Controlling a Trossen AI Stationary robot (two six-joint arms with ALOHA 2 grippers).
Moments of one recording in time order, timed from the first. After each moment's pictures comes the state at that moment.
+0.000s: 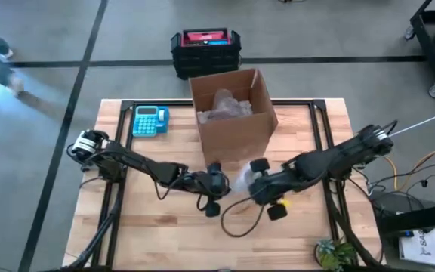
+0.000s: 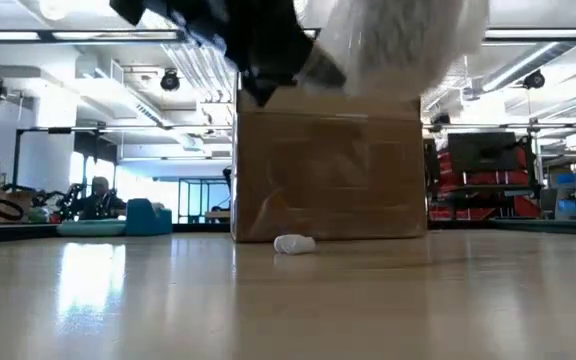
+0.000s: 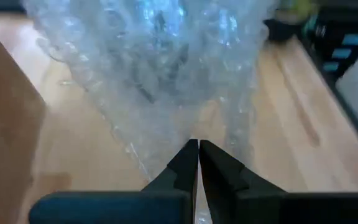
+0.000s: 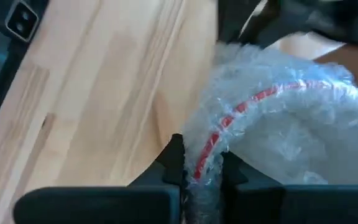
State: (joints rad) left arm -0.27 1.71 1.07 0.10 -0.17 -0.19; right arm 0.37 1.58 1.53 -1.02 0.15 -0.02
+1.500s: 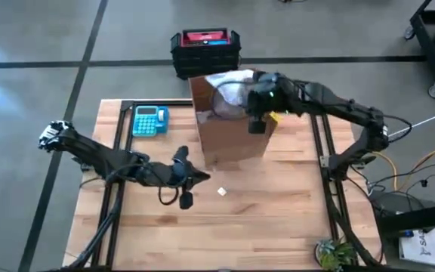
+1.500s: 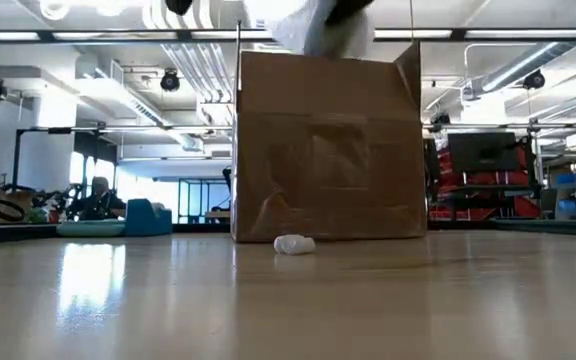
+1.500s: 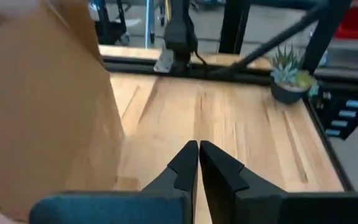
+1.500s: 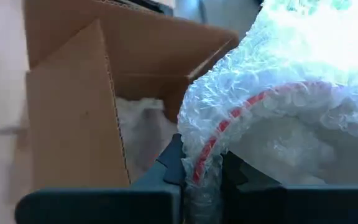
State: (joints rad) left arm -0.38 1.29 1.06 -0.18 -0.46 -0.24; right arm -0.29 1.62 1.79 -0.90 0.15 -0.47
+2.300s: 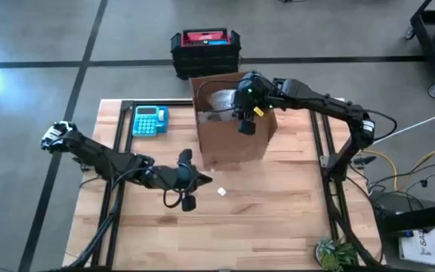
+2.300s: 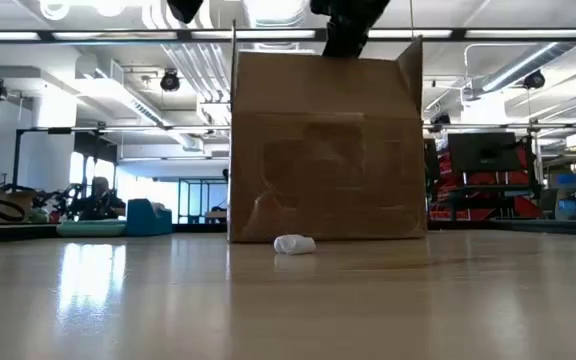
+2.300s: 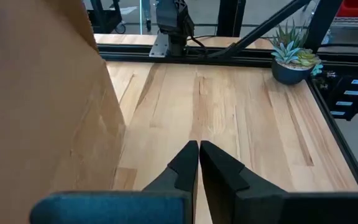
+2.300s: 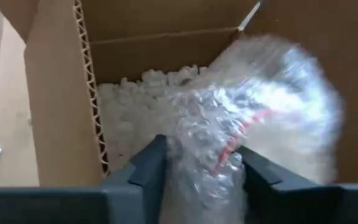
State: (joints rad) left arm -0.38 1.31 1.06 -0.19 -0.45 -0.23; right arm -0.35 1.74 1.81 -0.97 0.02 -0.33
